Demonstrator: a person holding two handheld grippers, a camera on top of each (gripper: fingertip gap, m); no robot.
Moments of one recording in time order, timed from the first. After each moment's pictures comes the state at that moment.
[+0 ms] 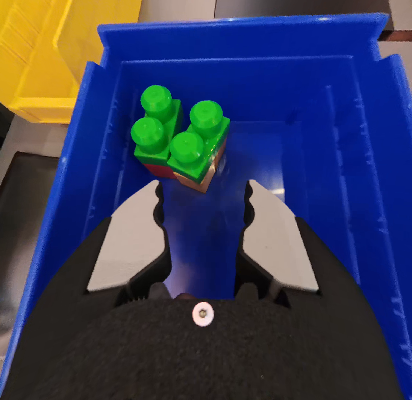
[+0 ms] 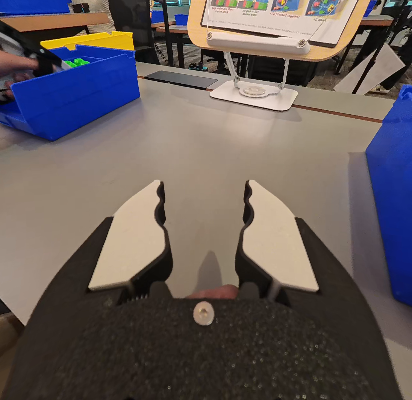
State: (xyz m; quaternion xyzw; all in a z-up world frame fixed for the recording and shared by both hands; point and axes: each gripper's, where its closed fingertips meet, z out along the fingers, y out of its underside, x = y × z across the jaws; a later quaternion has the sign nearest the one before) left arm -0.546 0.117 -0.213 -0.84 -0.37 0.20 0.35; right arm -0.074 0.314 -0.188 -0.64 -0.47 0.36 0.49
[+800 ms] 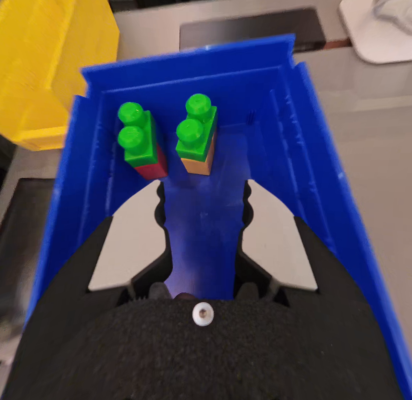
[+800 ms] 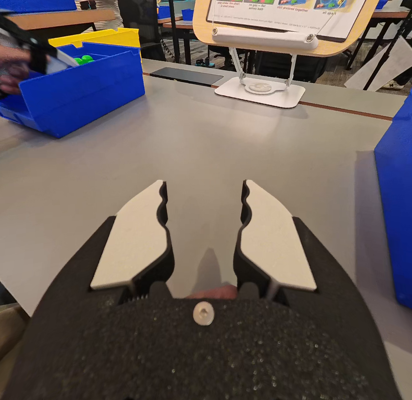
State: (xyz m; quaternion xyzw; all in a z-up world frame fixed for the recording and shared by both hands) left arm -0.512 0.124 -0.186 -0.85 -0.30 0.20 0.39; right arm -0.074 0.312 -0.188 -0.64 -0.48 0.37 0.48
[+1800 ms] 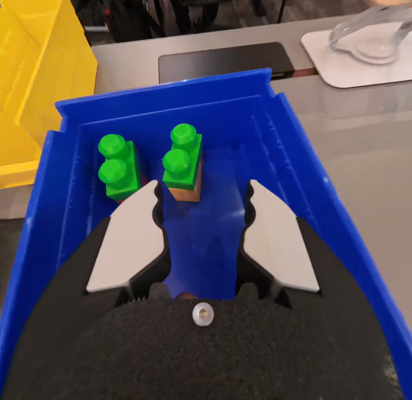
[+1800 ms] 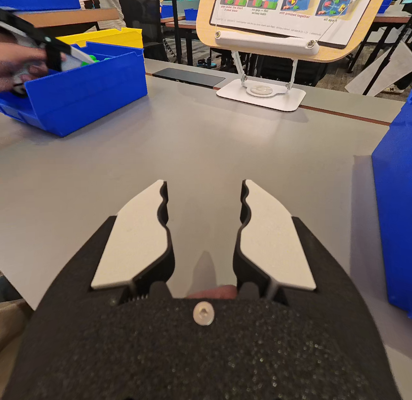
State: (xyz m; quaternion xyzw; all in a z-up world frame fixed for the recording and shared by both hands) left arm -0.526 0.153 -0.187 -0.84 -0.27 0.17 0.44; right arm -0.072 0.311 -0.183 -0.63 -0.48 0.37 0.48
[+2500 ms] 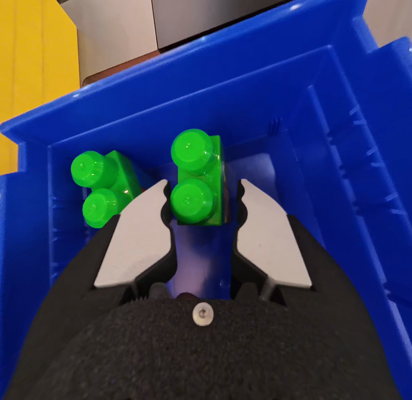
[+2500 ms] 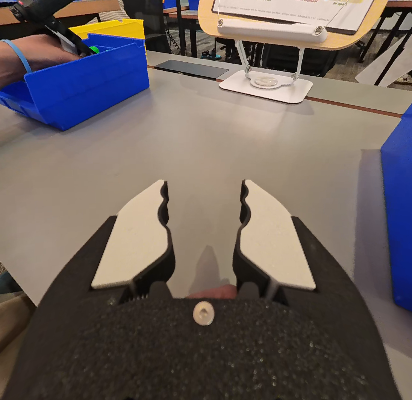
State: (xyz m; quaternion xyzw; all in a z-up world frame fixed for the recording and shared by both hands) left arm -0.576 0.177 -0.237 -0.90 -0.23 0.21 0.31; right arm -0.072 0.312 -0.191 -0.64 -0.49 0.37 0.46
